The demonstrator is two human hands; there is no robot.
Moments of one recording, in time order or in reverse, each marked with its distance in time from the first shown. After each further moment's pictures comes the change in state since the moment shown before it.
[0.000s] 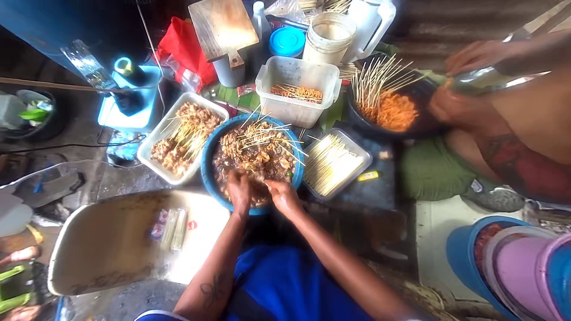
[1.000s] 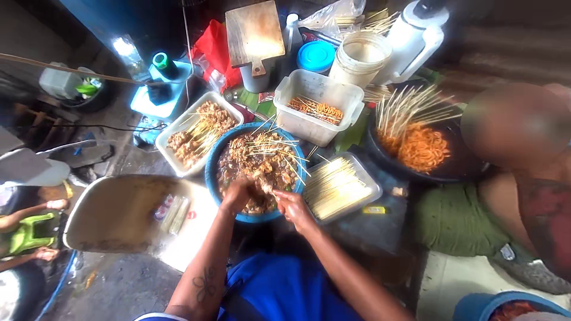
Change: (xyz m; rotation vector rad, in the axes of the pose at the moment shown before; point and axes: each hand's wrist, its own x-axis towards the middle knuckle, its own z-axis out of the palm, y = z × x) left_hand 0.005 0.022 0.007 -0.635 -0.303 -0.402; right_hand 0.014 0.035 -0.056 0.515 -0.269 0.141
